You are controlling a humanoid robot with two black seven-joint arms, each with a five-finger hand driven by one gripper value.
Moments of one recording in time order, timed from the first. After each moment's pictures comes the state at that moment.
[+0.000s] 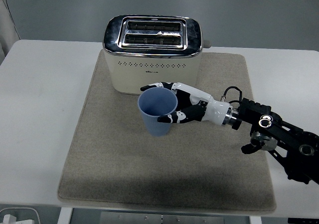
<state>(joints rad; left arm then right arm) -0.01 0.00 -0.03 -0.12 -0.06 -0.02 -0.06 0.69 -0.21 0.59 1.06 -0.81 0.54 0.39</state>
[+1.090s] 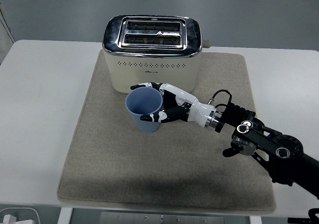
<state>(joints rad) -0.01 0.00 -0.03 -0.12 -0.06 -0.02 -0.06 0.70 -0.11 0.53 1.01 -0.83 0.34 0.37</state>
